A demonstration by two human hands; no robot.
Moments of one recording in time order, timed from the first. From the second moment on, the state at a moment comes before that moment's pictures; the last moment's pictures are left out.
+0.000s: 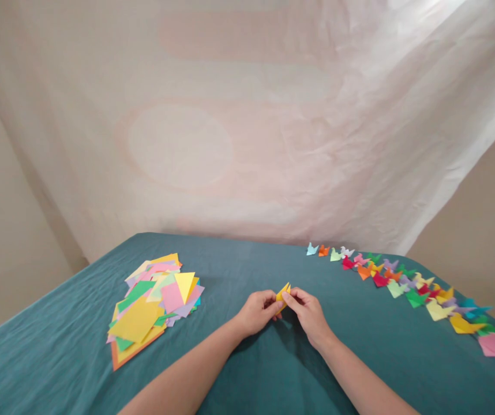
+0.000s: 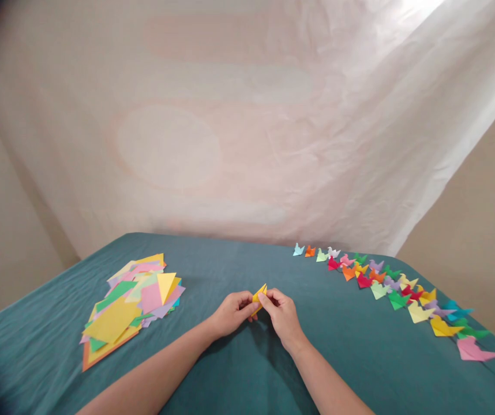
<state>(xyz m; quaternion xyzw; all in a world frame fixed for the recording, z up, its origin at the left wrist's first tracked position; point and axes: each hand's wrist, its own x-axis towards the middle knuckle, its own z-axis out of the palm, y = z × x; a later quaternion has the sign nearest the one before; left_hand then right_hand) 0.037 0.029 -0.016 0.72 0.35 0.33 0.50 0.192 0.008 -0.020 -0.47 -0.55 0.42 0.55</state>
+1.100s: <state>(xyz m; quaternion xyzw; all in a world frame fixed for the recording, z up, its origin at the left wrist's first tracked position) 0.034 0.029 -0.015 0.75 0.37 0.33 0.44 0.195 0.007 -0.017 -0.45 -0.53 0.46 0.55</state>
